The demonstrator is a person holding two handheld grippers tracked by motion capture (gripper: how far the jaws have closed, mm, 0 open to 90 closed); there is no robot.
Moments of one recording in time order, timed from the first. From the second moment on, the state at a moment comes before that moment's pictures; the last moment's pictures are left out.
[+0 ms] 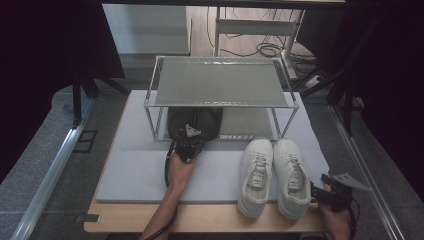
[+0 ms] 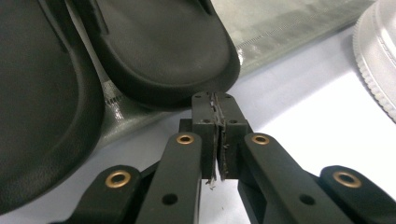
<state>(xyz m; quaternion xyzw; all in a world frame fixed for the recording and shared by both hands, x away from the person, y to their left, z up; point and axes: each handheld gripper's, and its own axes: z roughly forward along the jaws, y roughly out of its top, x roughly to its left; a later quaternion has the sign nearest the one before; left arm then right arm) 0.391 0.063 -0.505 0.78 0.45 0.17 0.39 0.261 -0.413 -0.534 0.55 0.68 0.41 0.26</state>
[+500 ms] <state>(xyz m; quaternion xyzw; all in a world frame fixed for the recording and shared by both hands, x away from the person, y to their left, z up) 0.378 0.072 -0.496 0.79 0.44 0.17 0.40 0.261 -0.413 -0.534 0.55 0.68 0.41 0.26</state>
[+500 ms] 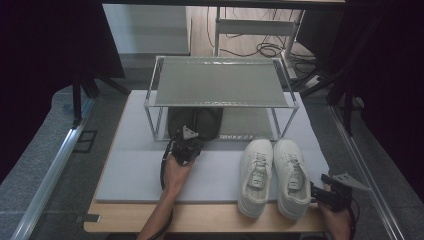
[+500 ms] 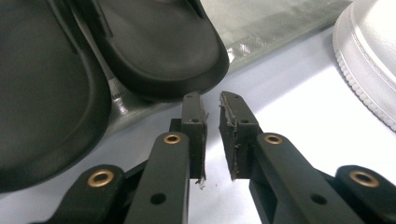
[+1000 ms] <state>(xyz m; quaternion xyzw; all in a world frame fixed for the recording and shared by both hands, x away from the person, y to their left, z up) 0.356 0.087 -0.488 0.79 0.43 0.19 0.40 0.261 -0.413 -0.534 0.55 0.68 0.41 0.26</state>
